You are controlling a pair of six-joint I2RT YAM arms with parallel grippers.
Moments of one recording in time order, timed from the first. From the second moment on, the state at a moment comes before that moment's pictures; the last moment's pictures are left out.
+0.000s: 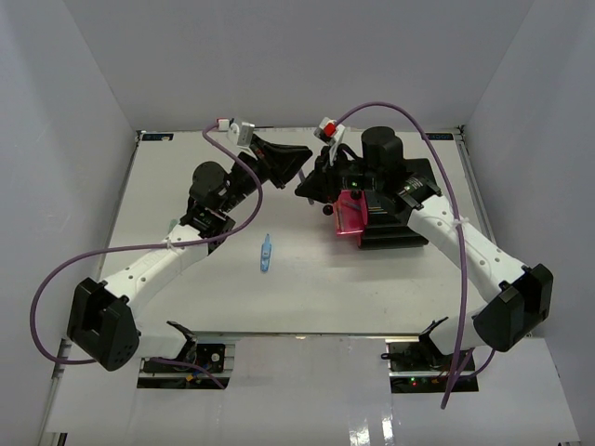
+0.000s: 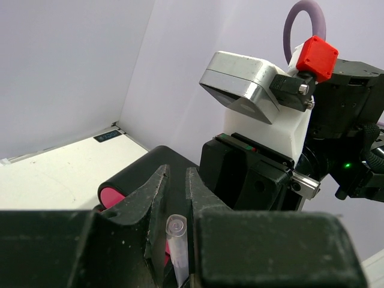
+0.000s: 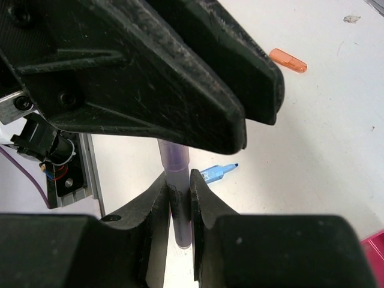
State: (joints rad) left arm -0.59 1.32 1.00 0.63 0.37 -0.51; right arm 0.63 1.41 1.38 -0.24 -0.65 0.05
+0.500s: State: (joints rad) left arm -0.60 1.32 1.17 0.41 0.33 -0.47; right arm 0.61 1.40 1.35 -0.13 -0.67 0.07
